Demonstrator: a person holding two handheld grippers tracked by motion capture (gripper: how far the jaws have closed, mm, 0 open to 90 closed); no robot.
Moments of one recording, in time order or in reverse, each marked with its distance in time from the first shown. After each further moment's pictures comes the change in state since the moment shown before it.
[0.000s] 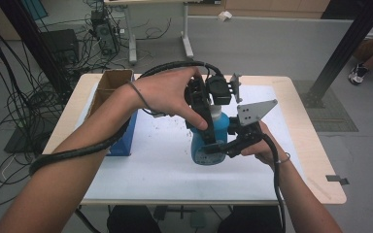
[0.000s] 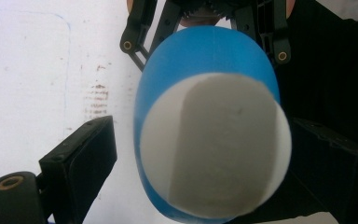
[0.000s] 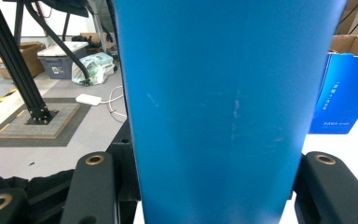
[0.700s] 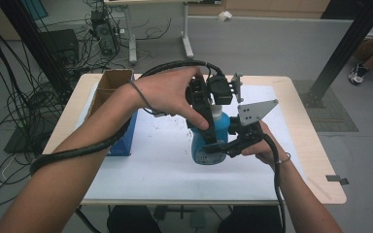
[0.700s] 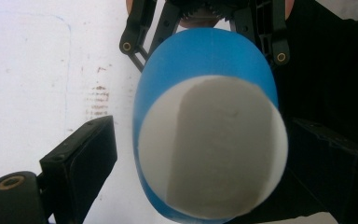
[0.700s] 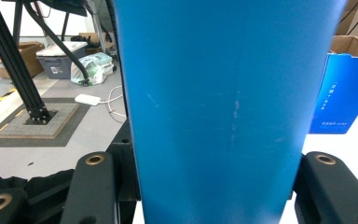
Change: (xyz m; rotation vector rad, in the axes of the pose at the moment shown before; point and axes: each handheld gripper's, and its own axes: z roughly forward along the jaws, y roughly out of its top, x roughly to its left) left arm -0.001 0.002 -0.001 -0.003 0.003 0.006; right arm 0.000 0.000 -0.002 -0.001 -0.004 -0.001
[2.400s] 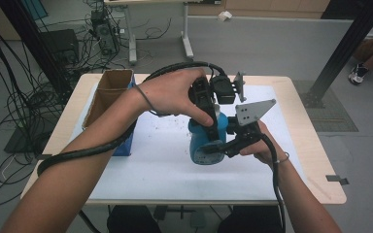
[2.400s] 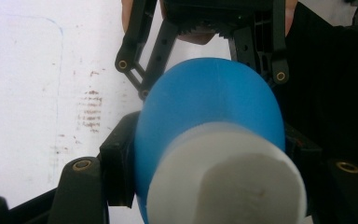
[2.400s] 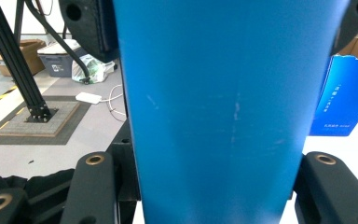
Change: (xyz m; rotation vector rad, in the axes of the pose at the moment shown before) left arm 0.004 0.005 0.005 -0.005 -0.032 -0.012; right arm 0.000 0.002 0.004 0.006 0.006 -0.006
